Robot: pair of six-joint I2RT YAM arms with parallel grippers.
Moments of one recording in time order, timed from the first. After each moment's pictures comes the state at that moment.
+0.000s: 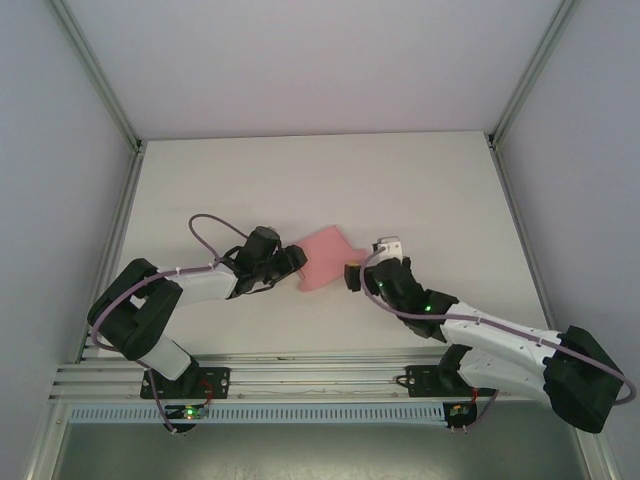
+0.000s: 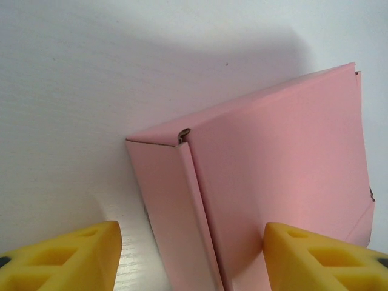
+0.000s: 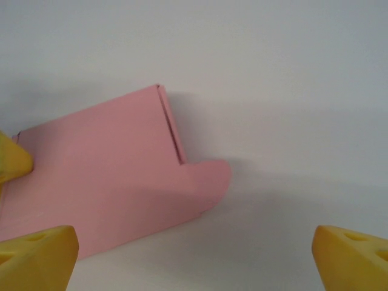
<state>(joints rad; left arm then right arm) -0.57 1.57 0.64 0.13 0.21 -1.04 0.78 1.02 0.41 0.00 0.37 0.49</state>
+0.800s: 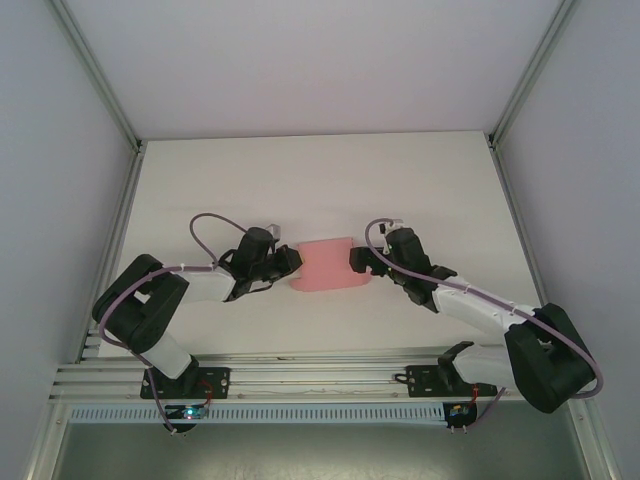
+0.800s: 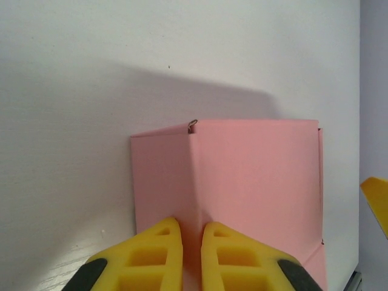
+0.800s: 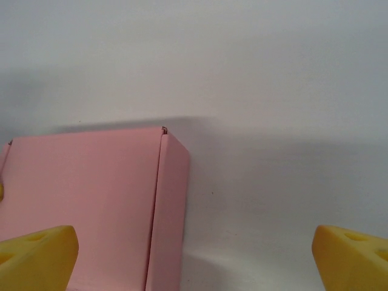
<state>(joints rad) -0.53 1.60 0.57 0.38 0.34 -0.96 0.50 1.23 0.50 0.02 0.00 0.47</state>
